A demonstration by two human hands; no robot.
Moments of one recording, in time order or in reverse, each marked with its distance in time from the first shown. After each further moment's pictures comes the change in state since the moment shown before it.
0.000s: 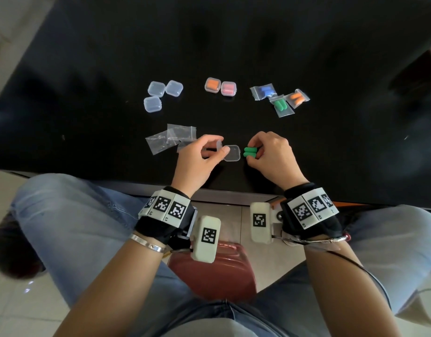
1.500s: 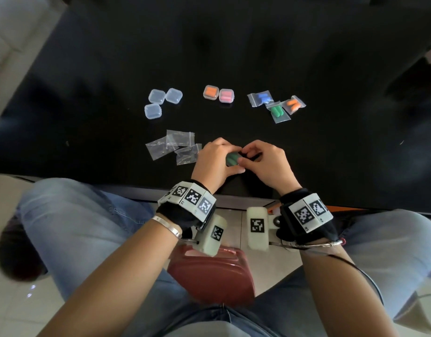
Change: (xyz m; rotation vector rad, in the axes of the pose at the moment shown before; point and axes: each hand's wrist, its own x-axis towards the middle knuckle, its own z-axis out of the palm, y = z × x) left_hand 0.018 0.012 0.028 0.444 -0.130 0.183; right_hand -0.003 0.004 0.003 0.266 -0.011 0.068
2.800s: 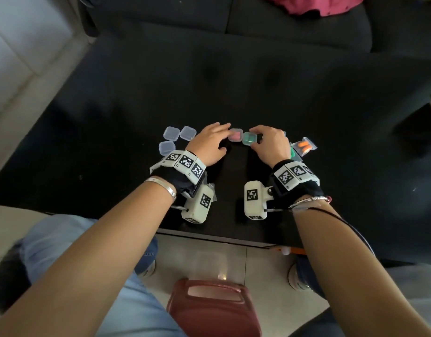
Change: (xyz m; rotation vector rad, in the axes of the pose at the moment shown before) left_hand 0.110 -0.043 -0.070 0.237 -0.172 0.059; right_hand 0.128 -0.042 -0.012 -0.310 0.135 0.015
